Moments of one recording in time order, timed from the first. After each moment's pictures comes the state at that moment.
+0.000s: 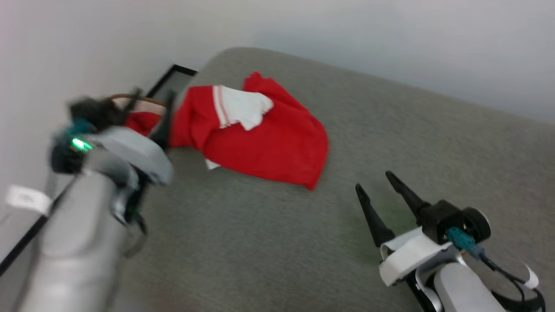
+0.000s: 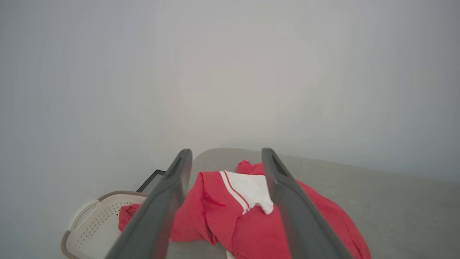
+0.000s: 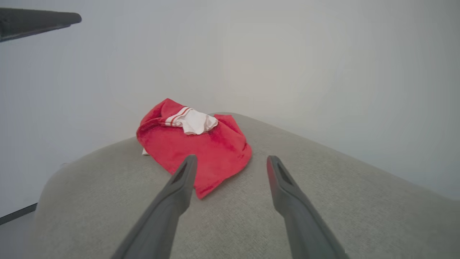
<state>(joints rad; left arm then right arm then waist) -0.69 0.28 -0.19 0.61 -0.42 -0.13 -0.10 -0.33 -0.12 0.34 0.39 0.18 0.13 -0.26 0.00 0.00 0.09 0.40</state>
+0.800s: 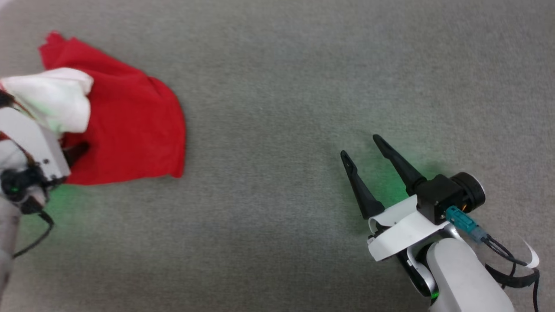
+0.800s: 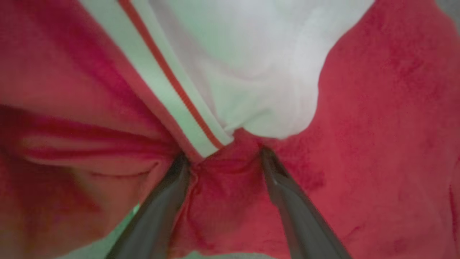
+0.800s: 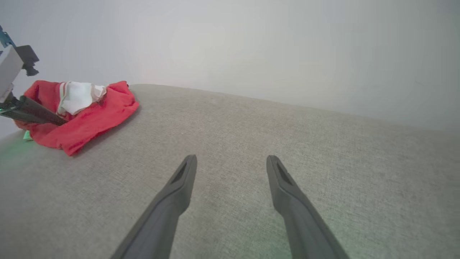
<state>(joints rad) -0.94 0.59 -0.43 1.02 -0.96 -0.13 0.55 -0.41 -0.11 0.38 0.29 0.18 0.13 -0.26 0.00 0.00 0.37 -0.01</state>
